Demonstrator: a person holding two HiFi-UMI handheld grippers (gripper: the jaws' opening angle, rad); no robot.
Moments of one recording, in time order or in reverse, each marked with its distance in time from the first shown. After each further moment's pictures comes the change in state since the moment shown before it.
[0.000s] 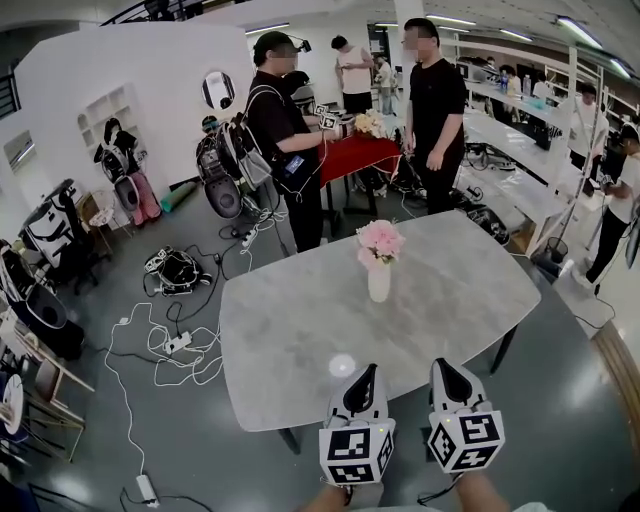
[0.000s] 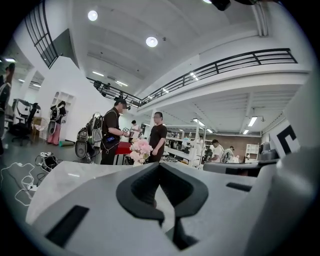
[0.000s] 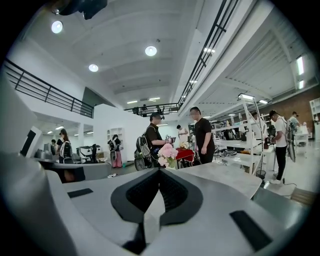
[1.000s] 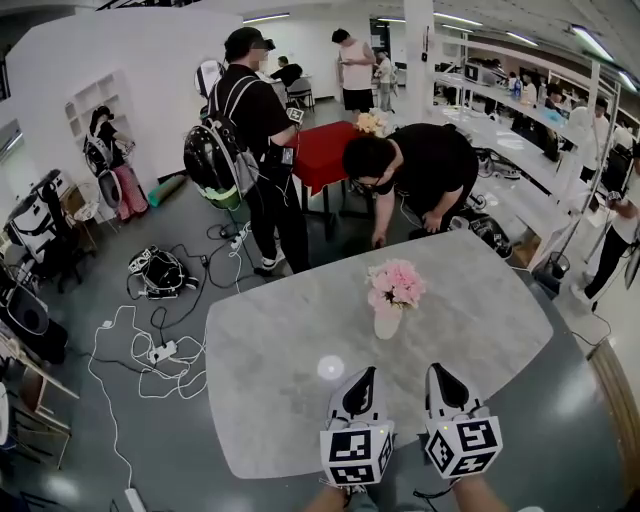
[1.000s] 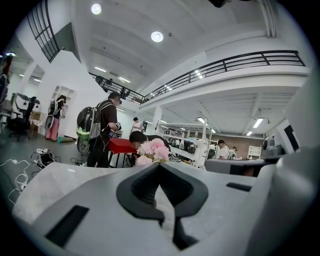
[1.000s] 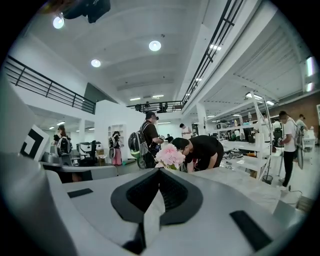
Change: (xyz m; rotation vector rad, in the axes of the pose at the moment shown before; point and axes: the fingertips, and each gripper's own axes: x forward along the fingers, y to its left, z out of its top) left arm 0.123 0.077 0.011 -0.036 0.027 0.003; right arm 0.139 -0.007 0.016 -0.039 0.021 0.021
